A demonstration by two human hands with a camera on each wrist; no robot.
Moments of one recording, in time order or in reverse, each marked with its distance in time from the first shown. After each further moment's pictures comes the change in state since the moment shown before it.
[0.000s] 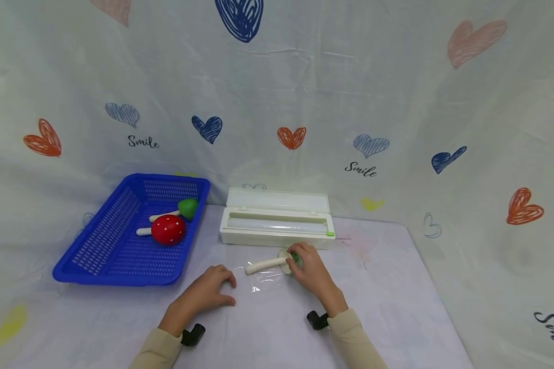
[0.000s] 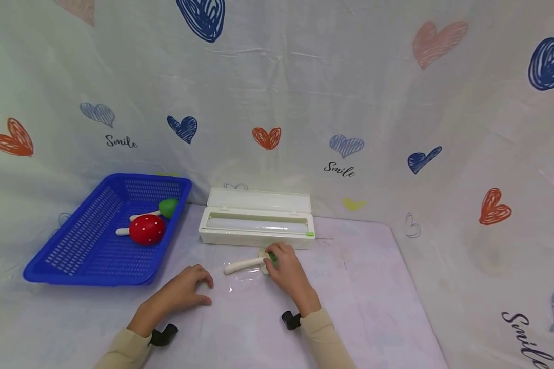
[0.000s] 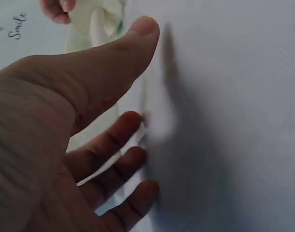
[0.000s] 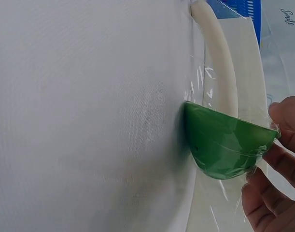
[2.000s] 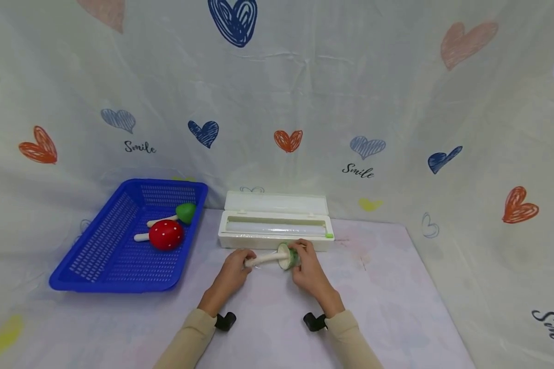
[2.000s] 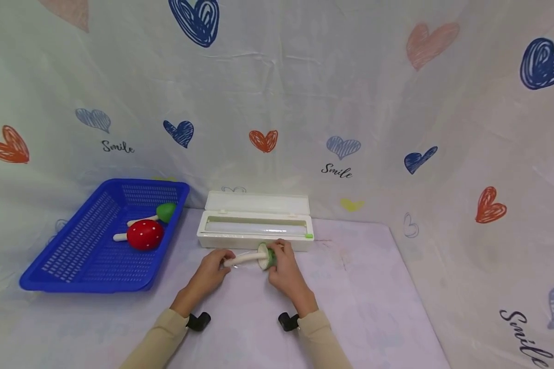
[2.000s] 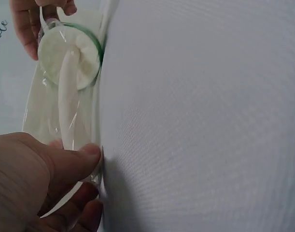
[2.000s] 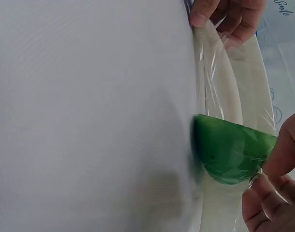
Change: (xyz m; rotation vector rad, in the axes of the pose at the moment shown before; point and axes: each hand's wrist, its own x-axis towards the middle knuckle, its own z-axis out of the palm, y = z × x) left_hand 0.068 0.023 0.033 -0.151 0.299 0.019; right_hand 0.001 0.005 0.006 0.131 -0.041 0.135
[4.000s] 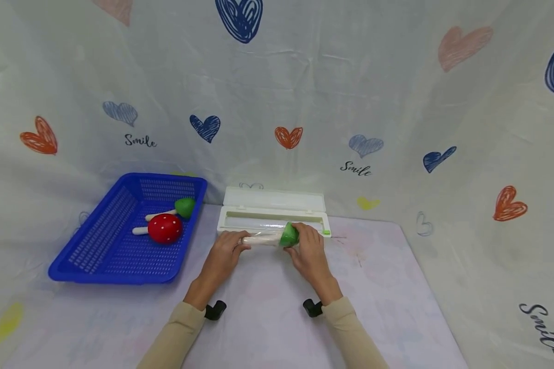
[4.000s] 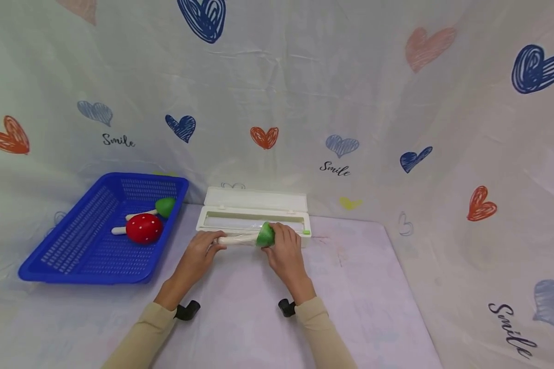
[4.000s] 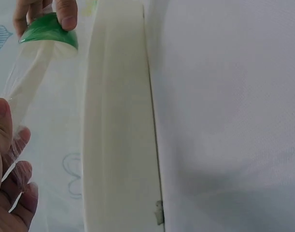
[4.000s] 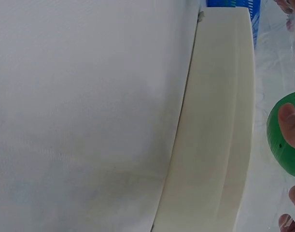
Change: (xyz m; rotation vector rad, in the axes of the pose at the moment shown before) left_hand -0.001 0.013 -0.040 0.099 0.392 0.492; right_hand 0.016 -0.017 -0.014 -0.369 0.286 -0.222
